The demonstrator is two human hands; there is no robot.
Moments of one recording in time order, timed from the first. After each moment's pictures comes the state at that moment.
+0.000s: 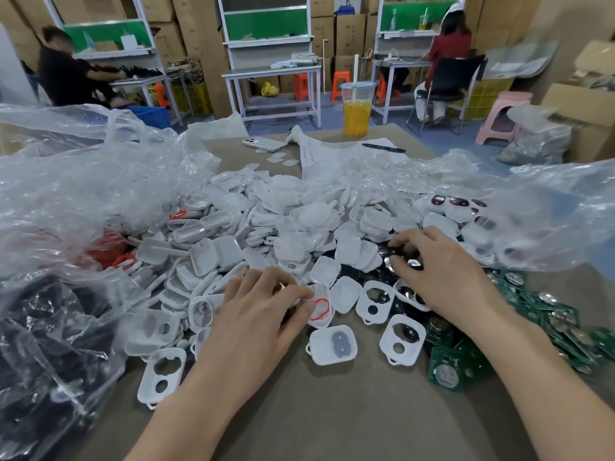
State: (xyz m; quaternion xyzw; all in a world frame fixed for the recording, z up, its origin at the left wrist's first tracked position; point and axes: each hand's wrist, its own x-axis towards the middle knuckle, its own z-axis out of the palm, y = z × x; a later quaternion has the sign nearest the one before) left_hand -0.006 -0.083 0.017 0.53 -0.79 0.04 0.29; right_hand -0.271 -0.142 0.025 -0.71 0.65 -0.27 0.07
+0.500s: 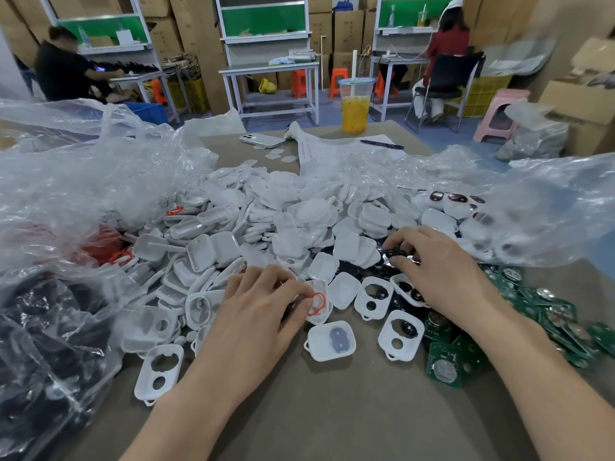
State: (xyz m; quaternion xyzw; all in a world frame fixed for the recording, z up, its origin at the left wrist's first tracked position) left_hand -0.006 -0.087 0.012 0.53 -0.80 0.05 0.28; right_hand -0.272 -0.145 0.022 -0.72 0.63 -0.28 0.11
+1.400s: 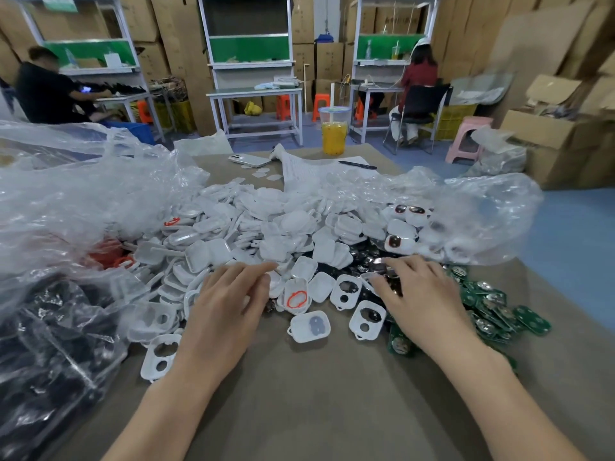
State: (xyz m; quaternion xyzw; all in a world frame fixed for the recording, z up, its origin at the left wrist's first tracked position) left_hand 0.003 -0.067 0.024 0.53 -0.74 -0.02 0.41; right_hand -0.268 -0.080 0.021 -0.66 0.73 -0.18 0.03
